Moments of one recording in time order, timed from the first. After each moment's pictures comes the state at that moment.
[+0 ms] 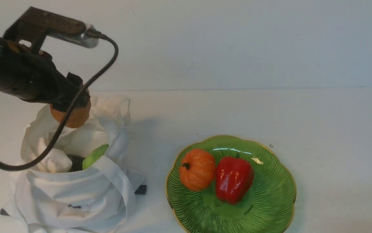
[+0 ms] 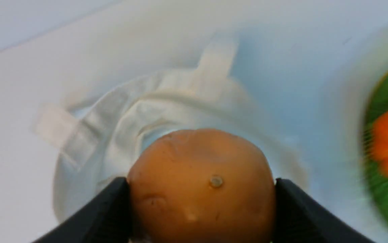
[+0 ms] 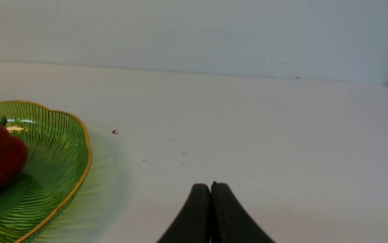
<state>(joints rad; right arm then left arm) 0.01 -0.01 0.03 0.02 0.36 -0.06 -0.14 1.34 -1.21 -0.23 0.79 0.33</state>
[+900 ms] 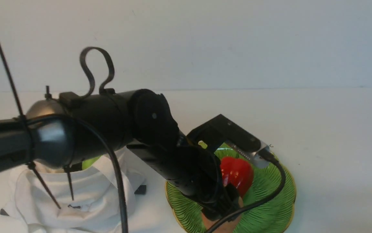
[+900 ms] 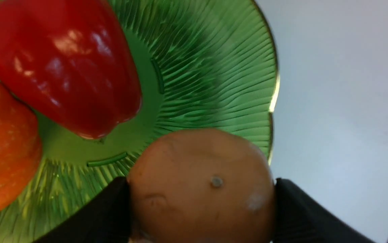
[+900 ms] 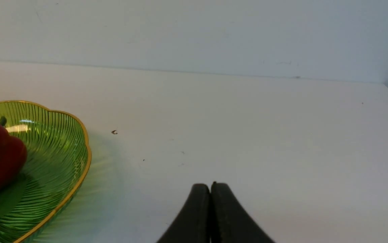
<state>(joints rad) 0.01 -0.01 0.03 0.02 0.36 -0.06 -0.71 1.72 -1.16 -0.57 0.72 0.57</state>
